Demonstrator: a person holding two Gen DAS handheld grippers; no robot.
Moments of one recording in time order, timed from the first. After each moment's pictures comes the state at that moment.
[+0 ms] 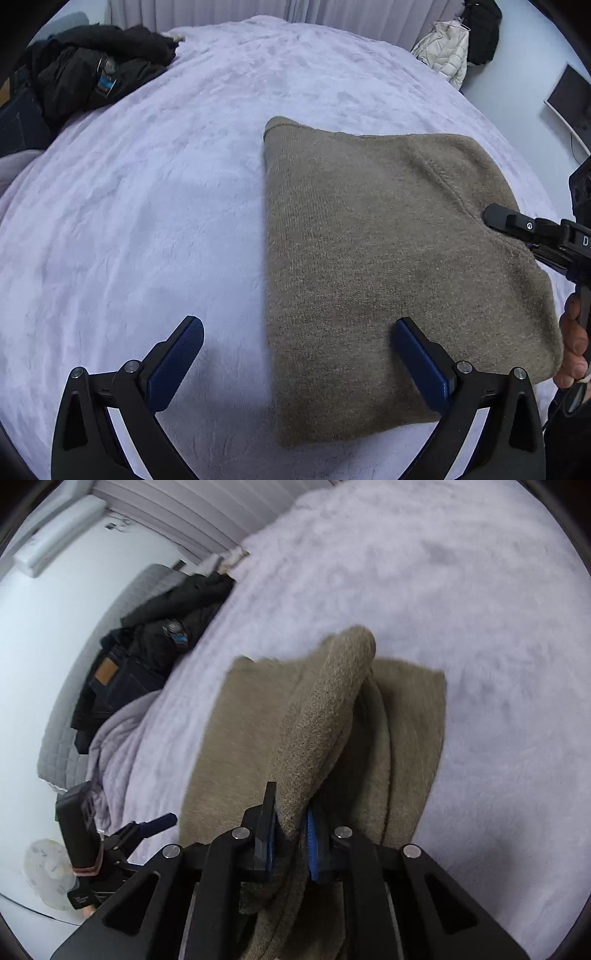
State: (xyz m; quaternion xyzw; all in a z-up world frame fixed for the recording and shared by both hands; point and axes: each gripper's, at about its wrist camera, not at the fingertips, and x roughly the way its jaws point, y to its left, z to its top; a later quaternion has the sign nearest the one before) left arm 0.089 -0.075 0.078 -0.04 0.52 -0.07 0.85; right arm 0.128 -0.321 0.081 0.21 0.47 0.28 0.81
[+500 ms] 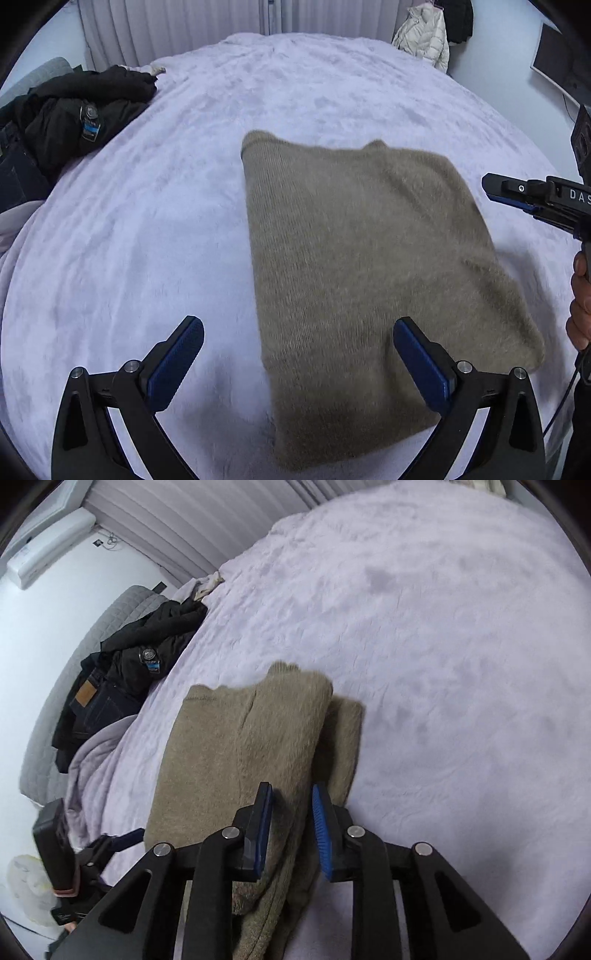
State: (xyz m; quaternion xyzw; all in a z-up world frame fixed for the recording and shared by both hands) left arm 0.099 -0.103 0.086 0.02 0.49 -0.07 0.87; right arm 0.140 -0.360 0.080 0.18 0.46 0.20 0.85
